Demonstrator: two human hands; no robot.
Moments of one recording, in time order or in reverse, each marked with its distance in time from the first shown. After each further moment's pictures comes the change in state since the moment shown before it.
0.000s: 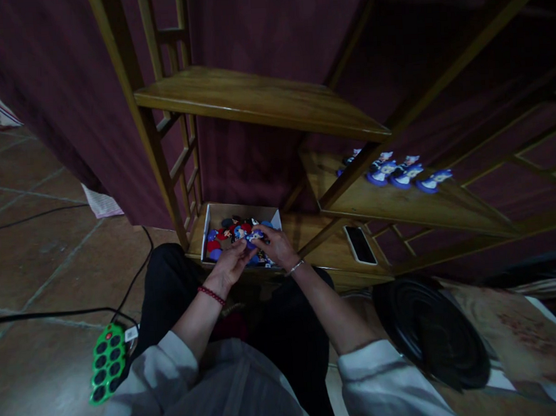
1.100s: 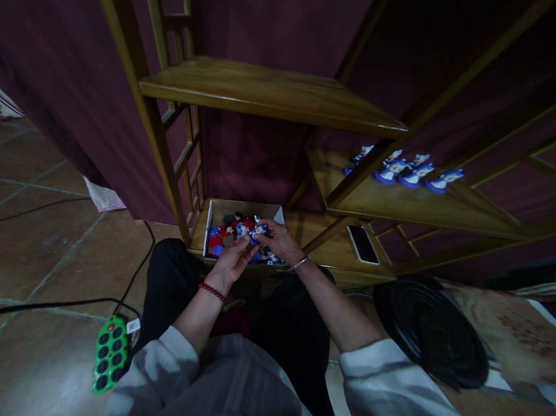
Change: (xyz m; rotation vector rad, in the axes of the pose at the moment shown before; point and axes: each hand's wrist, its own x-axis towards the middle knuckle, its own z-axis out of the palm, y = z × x) left_hand -0.004 0.004 0.003 -0.011 0.027 -0.038; right_hand 0.006 0.011 0.007 0.307 -0.018 0.133
